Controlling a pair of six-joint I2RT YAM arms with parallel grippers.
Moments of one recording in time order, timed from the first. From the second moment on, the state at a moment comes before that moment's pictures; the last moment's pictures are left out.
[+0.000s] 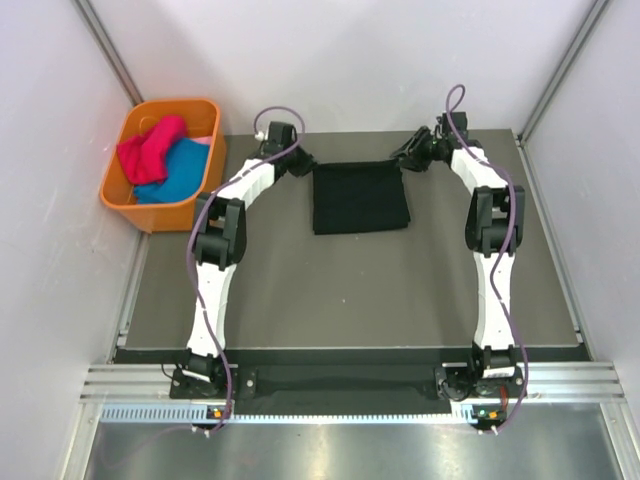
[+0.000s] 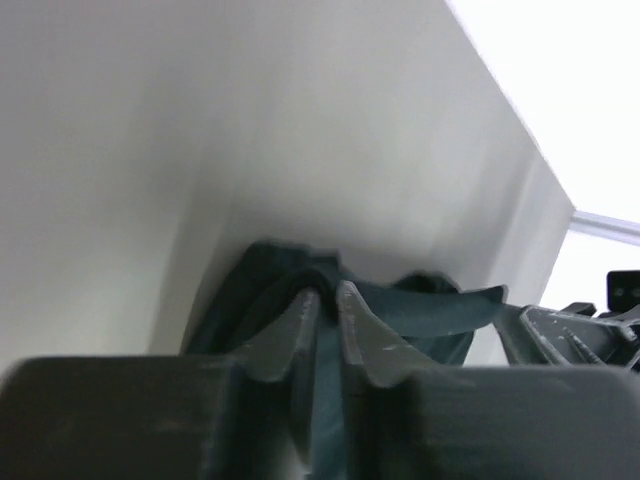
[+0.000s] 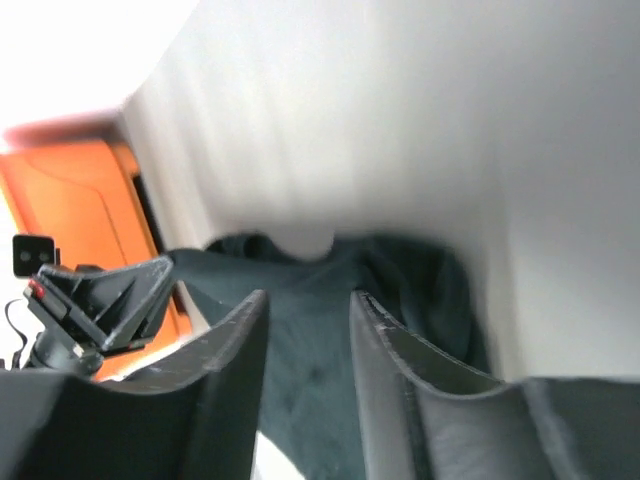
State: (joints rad) left arm -0.27 2.37 1.95 -0.21 0.15 -1.08; right arm 0.05 2.45 2.10 -0.40 -0.58 0.82
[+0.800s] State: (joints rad) left arm -0.31 2.19 1.67 0.10 0.35 -0.99; right arm 0.18 2.16 1.66 0.04 -0.65 0.90
